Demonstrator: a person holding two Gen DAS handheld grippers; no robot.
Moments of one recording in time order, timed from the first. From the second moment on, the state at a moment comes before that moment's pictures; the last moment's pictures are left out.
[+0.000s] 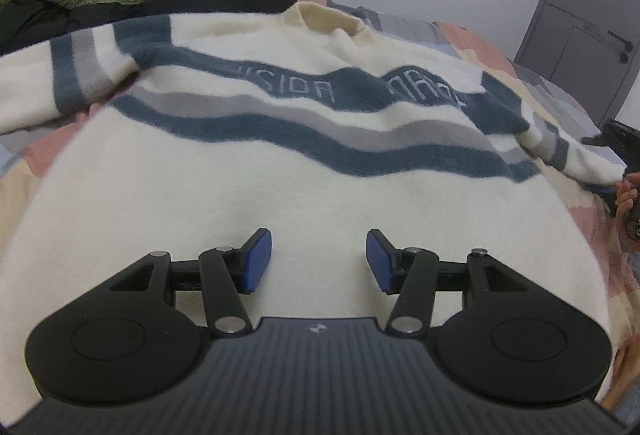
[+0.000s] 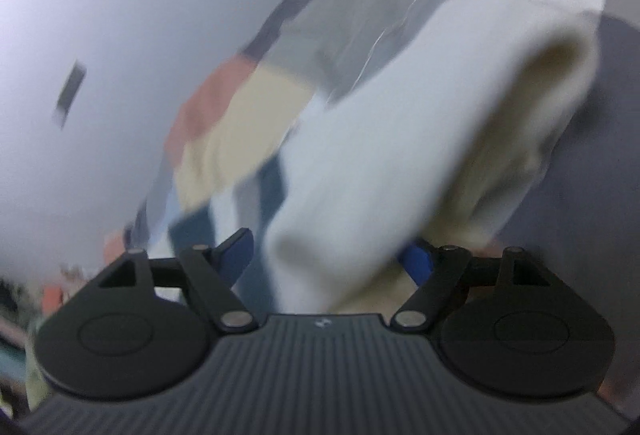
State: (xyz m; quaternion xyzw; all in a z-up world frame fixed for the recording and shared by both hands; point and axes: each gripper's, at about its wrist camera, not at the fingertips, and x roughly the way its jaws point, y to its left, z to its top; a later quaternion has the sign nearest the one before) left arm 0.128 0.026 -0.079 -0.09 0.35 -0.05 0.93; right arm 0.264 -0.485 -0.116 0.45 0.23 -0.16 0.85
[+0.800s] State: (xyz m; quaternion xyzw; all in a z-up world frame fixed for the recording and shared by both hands) left arm 0.150 0.024 -0.086 -0.07 0.36 -0.04 0.93; right arm 0.303 -0.599 -0.050 0.29 0.15 -0.19 0.92
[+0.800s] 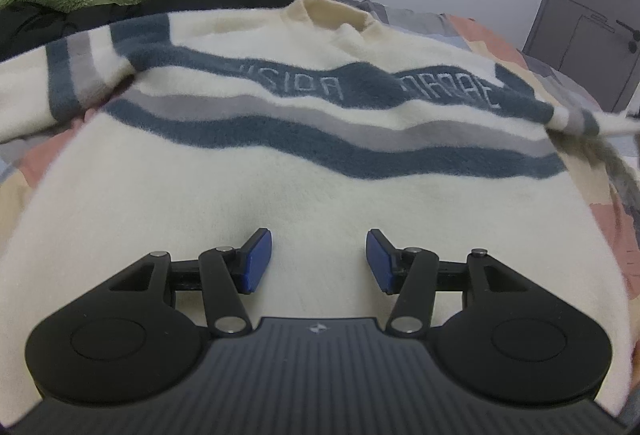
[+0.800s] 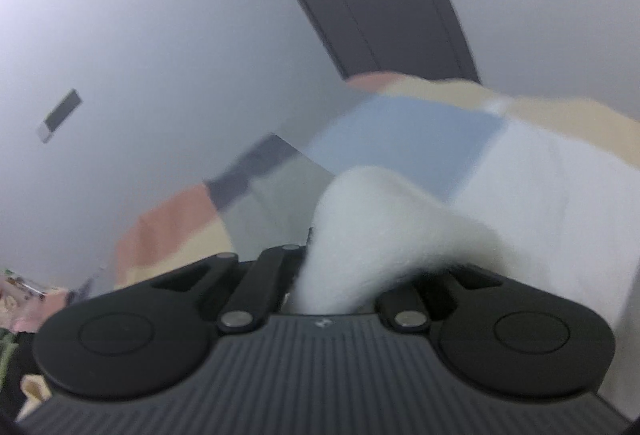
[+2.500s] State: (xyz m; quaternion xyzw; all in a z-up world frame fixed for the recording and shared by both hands) left arm 0.106 0.108 -0.039 -0.19 0.28 -0.02 0.94; right arm 0.173 -0.144 -0.056 -0.09 0.36 0.30 0.88
